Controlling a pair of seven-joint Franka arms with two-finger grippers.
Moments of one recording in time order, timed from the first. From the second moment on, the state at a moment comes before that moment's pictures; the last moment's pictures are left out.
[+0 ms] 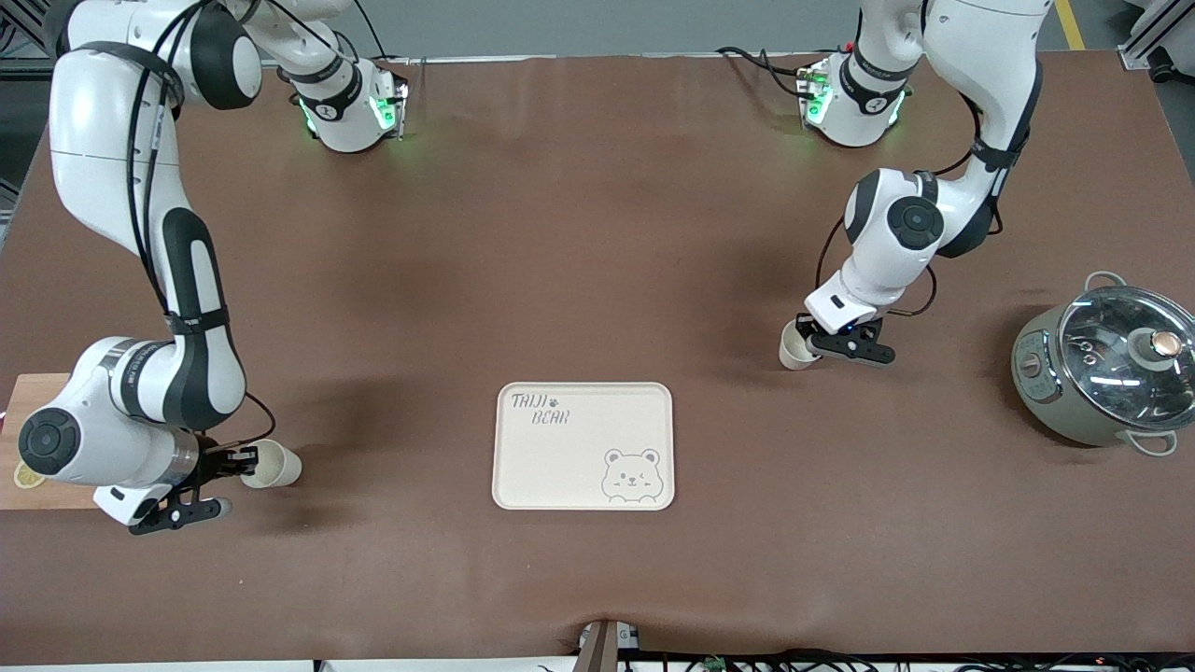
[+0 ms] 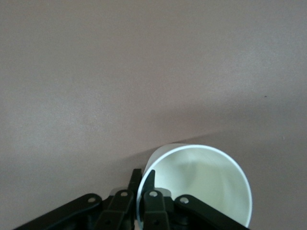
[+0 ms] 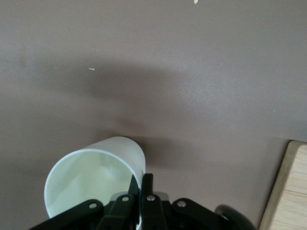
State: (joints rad) left arm -0.34 0.30 0.05 -2.36 -0.04 2.82 0.00; right arm 0.06 0.85 -0.20 -1.30 0.18 2.10 -0.38
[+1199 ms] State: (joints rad) left arm -0.32 0.08 0.05 -2.32 -0.04 2.50 -0.02; right arm 0.02 0.66 -0.19 -1.27 0.20 1.94 -0.24
